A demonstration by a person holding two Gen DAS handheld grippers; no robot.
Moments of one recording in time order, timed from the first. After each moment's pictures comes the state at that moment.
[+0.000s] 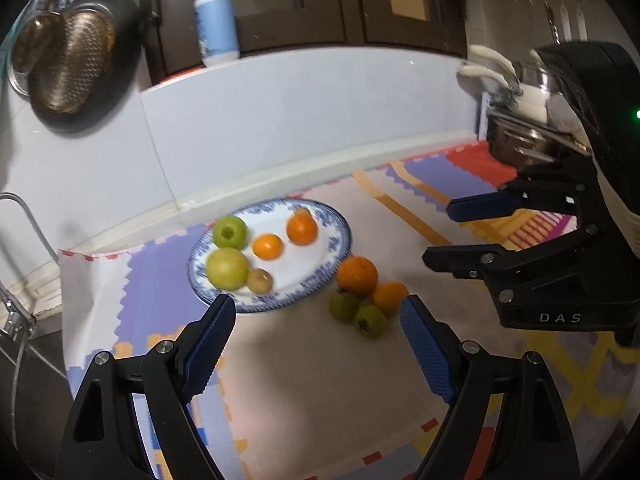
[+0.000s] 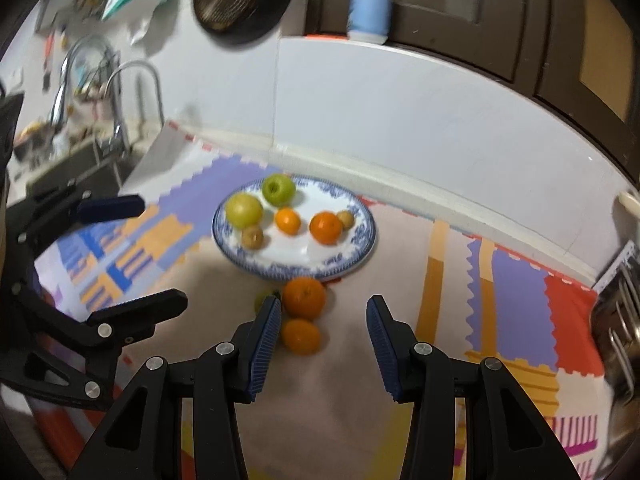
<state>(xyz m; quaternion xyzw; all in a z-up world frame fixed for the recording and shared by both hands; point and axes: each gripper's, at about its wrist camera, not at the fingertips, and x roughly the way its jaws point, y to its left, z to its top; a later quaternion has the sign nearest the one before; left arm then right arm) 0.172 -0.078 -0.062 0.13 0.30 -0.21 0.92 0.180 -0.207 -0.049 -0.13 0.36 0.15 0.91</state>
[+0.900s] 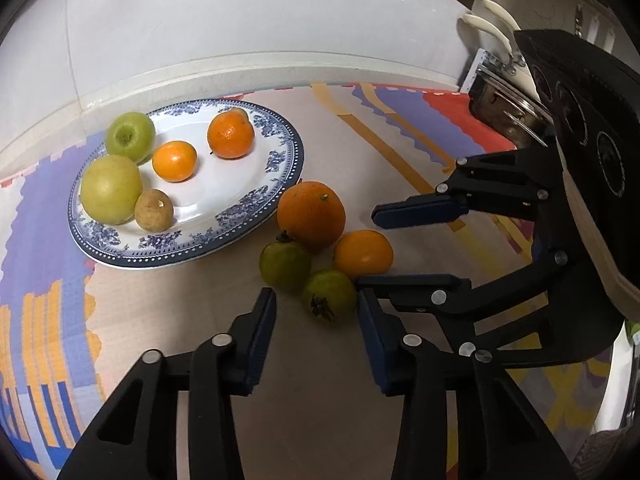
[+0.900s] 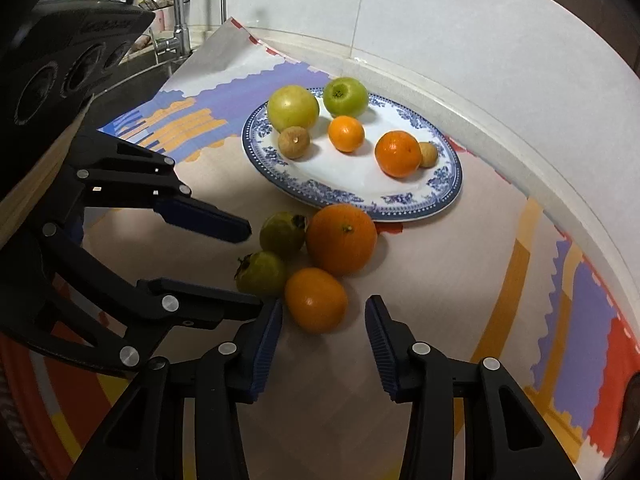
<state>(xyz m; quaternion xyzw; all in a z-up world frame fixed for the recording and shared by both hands) 0.236 -0.103 -0.134 0.06 0.45 -0.30 0.84 0.230 -0.201 -0.124 -0.20 0.43 0.27 0.84</state>
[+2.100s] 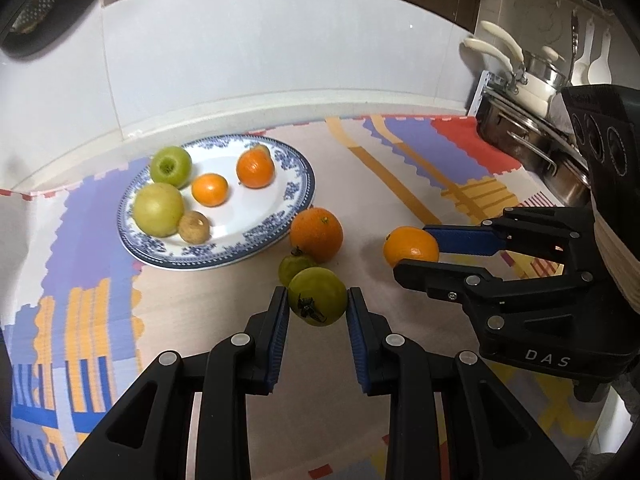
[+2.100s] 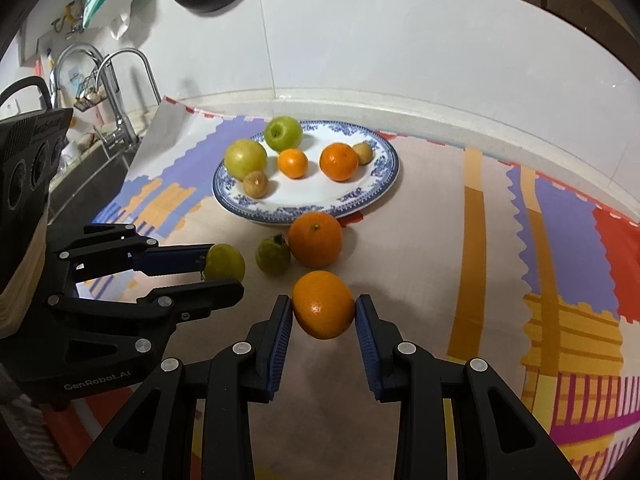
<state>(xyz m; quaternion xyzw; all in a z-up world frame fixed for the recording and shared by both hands) 0.203 -0.096 -0.097 0.07 0.40 -0.25 0.88 0.191 -0.223 -0.095 -0.03 0.42 0.17 0.89</state>
